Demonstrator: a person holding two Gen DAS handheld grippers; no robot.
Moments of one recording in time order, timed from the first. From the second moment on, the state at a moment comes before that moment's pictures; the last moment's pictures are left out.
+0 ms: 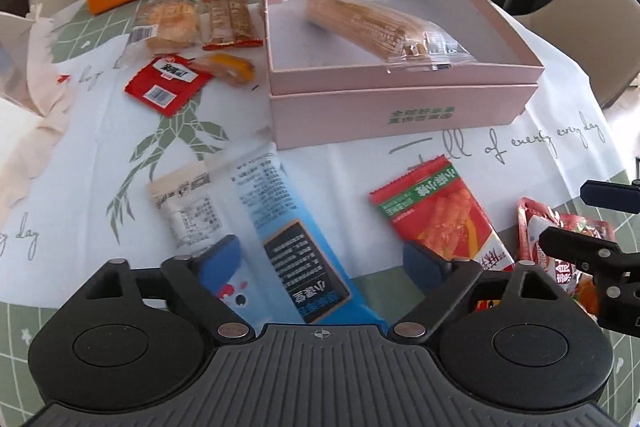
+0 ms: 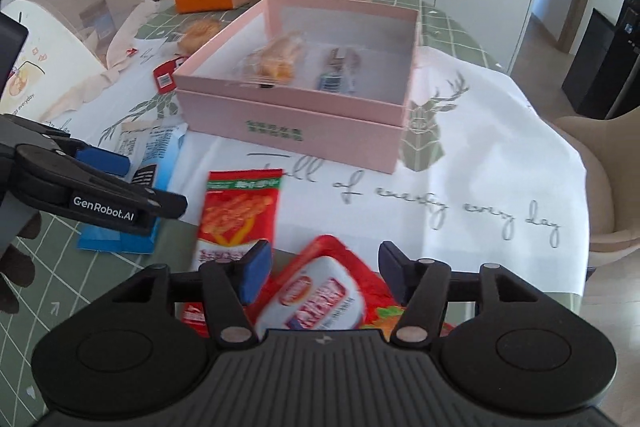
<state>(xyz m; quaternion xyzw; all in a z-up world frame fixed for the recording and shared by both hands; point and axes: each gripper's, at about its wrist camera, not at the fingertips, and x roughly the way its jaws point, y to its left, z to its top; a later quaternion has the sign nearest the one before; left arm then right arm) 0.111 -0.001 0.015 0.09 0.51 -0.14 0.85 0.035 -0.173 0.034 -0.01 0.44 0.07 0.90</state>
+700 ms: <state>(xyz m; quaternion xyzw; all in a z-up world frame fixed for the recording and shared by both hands) 0.141 0.053 0.004 0.04 0.53 -0.04 0.85 0.017 -0.164 -0.001 -0.01 0.43 0.11 0.89</state>
